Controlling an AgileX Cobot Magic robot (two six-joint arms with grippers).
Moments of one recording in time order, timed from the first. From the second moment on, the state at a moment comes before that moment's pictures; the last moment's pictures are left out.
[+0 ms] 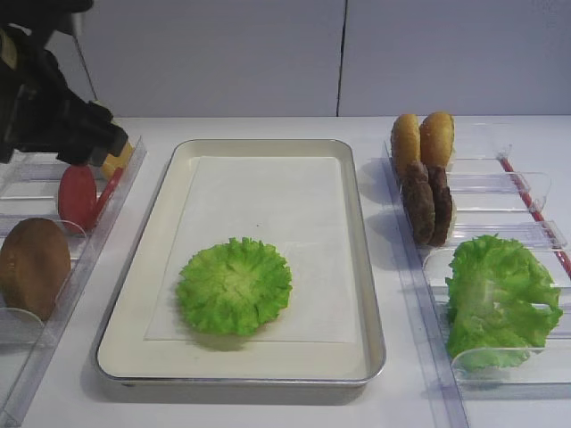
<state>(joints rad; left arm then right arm) -0.40 1.43 -1.11 0.40 0.78 -0.24 0.04 -0.02 -0.47 0.16 1.15 -0.06</state>
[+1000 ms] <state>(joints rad) -0.44 1.76 -1.20 0.55 0.74 -0.46 0.04 -0.02 -0.47 0.16 1.15 -0.06</state>
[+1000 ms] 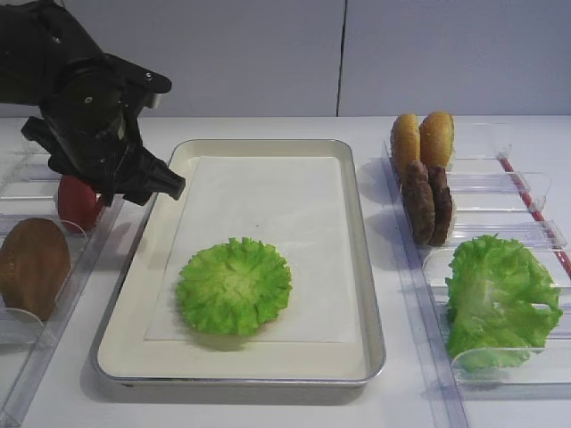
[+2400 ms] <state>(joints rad) -0.50 1.39 -1.23 0.45 0.86 -0.44 0.04 -0.02 -0.47 0.16 1.15 -0.06</state>
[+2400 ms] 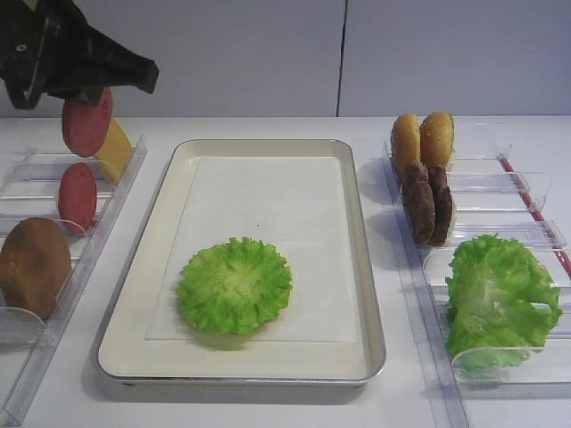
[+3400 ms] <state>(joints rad) -0.15 1.43 -0.88 -1.21 1.00 0.90 0.04 -0.02 -0.47 0.16 1.15 -0.06</state>
